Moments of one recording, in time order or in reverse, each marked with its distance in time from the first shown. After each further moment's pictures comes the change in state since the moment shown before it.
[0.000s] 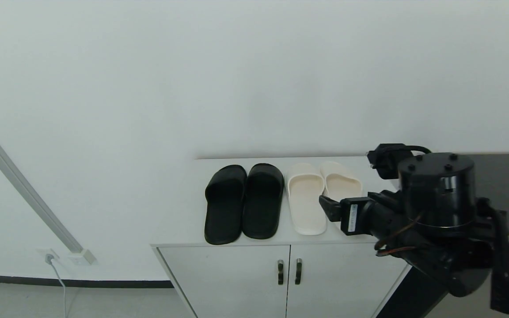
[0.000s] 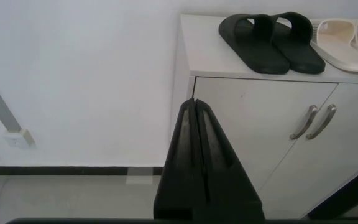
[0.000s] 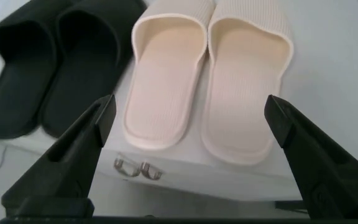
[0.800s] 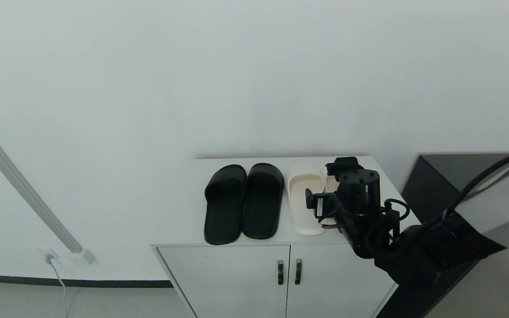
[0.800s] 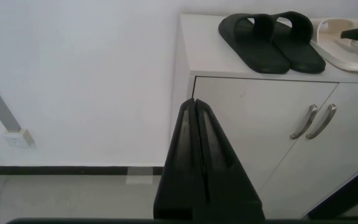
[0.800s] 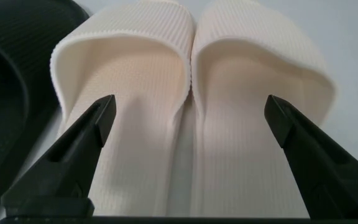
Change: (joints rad) left arm 0.000 0.000 0.000 0.000 0.000 0.000; right arm -0.143 0.421 -0.146 -0.381 -0.022 -0.149
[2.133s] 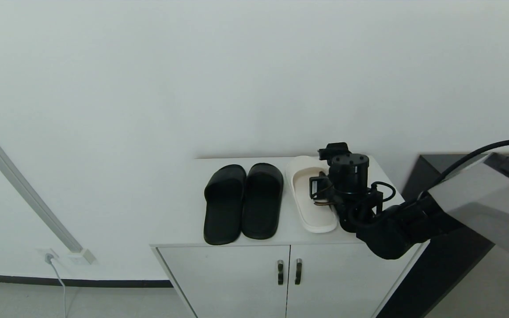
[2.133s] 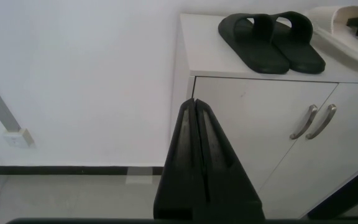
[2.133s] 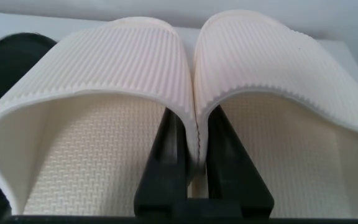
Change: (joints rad) left arm 0.000 0.000 0.000 0.000 0.000 -0.001; right arm -0.053 0.086 -0.211 0.044 0.016 -0.101
